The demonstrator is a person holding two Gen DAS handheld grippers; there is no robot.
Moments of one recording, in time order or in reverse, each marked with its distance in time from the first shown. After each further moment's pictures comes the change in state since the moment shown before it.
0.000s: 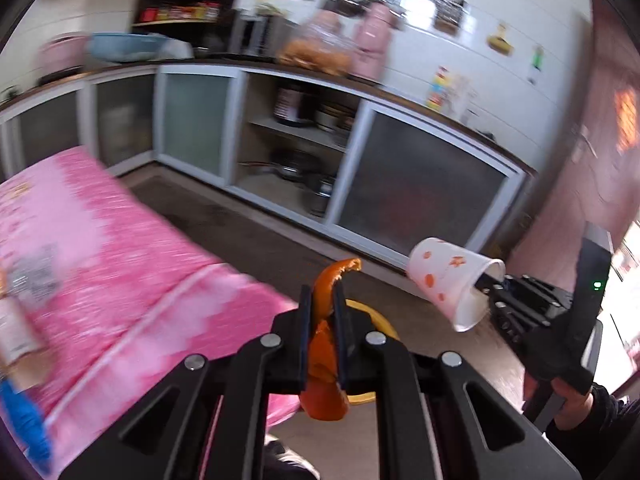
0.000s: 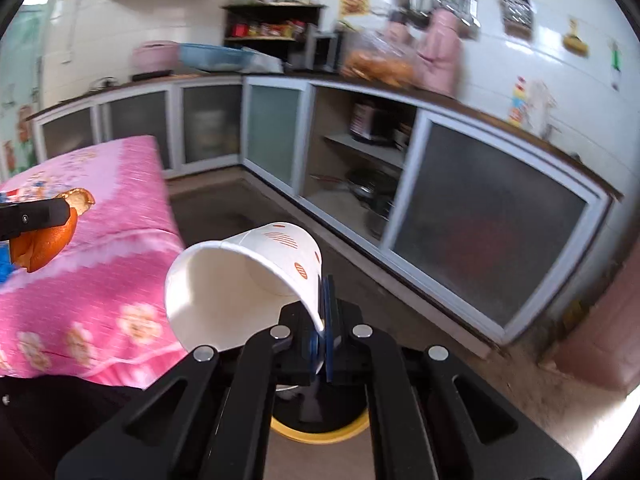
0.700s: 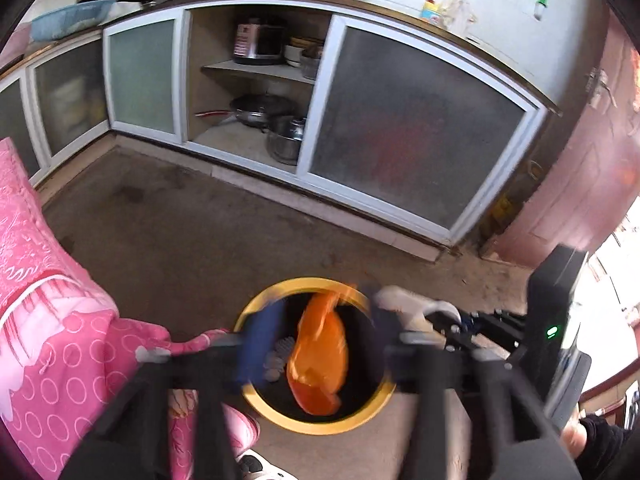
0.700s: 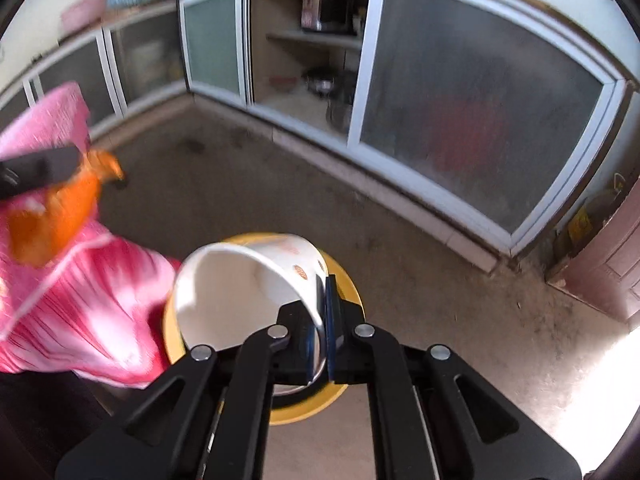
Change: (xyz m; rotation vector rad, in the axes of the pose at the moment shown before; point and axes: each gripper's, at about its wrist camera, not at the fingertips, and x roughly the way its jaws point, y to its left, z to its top) left arm 0.183 -0.037 -0.003 0.029 0.156 0.016; right arm 0.161 -0.055 -0.077 0.087 0.339 -0.069
